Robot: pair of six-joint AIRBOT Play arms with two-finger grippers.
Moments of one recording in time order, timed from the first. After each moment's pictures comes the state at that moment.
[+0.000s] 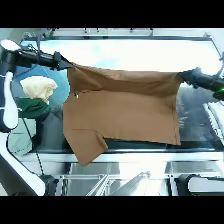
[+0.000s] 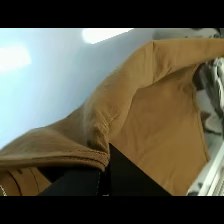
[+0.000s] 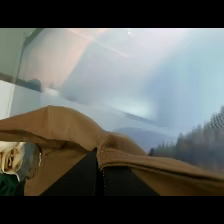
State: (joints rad) left arm 0.15 -2.09 2.08 0.56 -1.45 -1.11; right arm -0.42 -1.59 1.12 -0.11 1.06 0.68
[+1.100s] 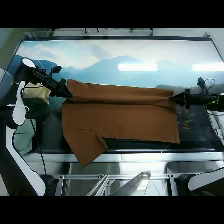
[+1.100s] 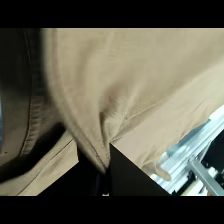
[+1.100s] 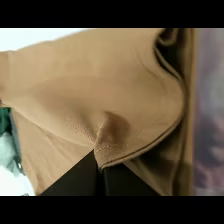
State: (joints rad) left arm 0.16 -2.19 2.02 0.90 -1.78 -1.37; right arm -0.51 -1.85 1.19 -0.44 1.32 0.84
